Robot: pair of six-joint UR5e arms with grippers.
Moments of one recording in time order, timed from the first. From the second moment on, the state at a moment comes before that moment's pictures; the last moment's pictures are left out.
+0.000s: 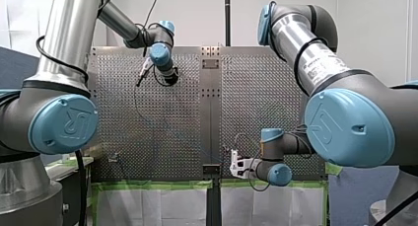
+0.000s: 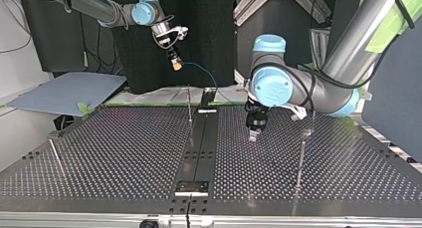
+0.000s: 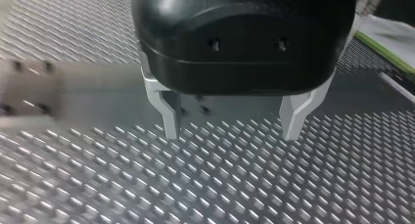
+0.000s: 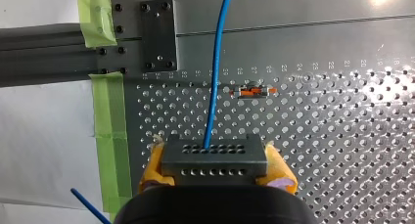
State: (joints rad) left arm -0.32 -1.81 -1.56 -3.17 -1.83 -1.28; right arm 2.04 -0.71 2.03 -1.20 1.29 1.63
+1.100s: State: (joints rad) left arm -0.30 -1.95 -1.50 -2.97 -2.01 -1.13; right arm 2.04 -0.71 2.03 -1.20 1.29 1.63
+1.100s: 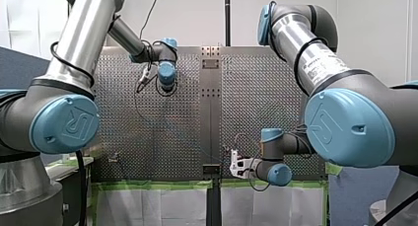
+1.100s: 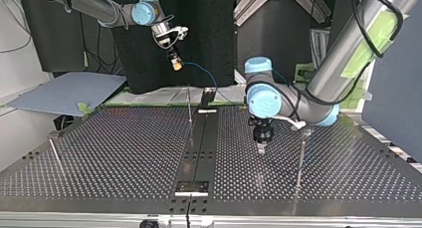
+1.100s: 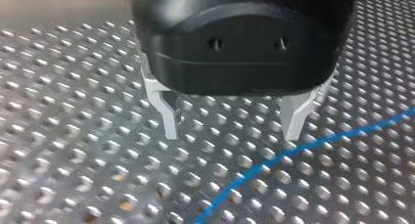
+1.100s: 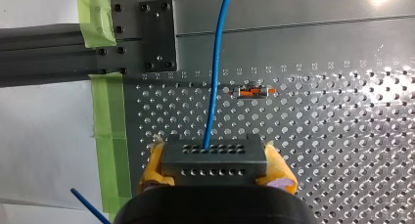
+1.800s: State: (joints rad) left arm -0.30 -2.03 -1.50 -2.97 -2.09 -0.95; right arm 2.04 -0.71 2.03 -1.20 1.29 1.63
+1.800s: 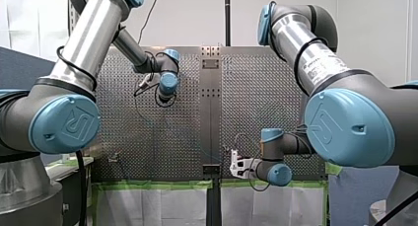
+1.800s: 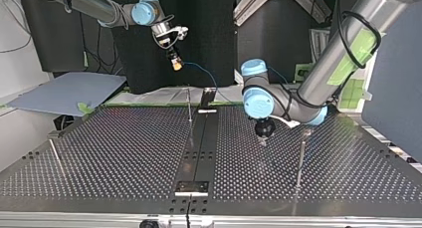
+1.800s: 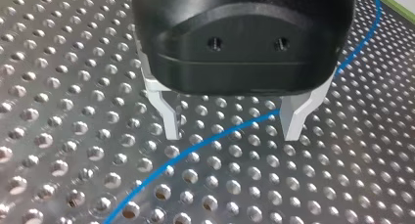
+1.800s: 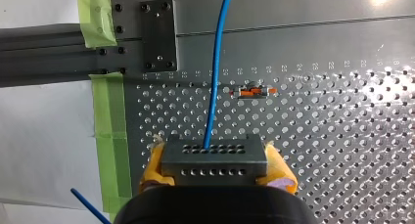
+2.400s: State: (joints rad) left arm -0.31 -2.13 -1.50 -2.96 -2.14 -0.91; right arm 2.04 -0.71 2.03 -1.20 1.29 1.63
